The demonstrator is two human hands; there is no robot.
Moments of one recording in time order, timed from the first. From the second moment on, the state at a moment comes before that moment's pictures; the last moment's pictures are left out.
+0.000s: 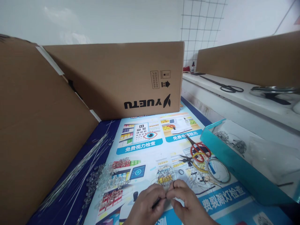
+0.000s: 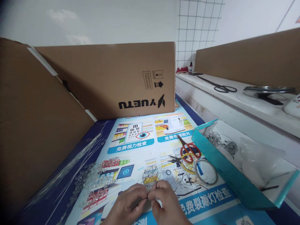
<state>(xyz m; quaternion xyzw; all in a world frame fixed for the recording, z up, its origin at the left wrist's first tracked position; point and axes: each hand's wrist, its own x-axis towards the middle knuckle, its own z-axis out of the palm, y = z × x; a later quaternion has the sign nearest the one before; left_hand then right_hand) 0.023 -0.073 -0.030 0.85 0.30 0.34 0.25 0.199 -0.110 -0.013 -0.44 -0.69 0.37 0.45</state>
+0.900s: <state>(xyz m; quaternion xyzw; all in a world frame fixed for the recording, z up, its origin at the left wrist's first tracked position) 0.020 -0.073 -0.035 0.87 0.34 0.32 0.18 0.194 -0.095 0.008 -0.49 -0.85 0.08 0.19</state>
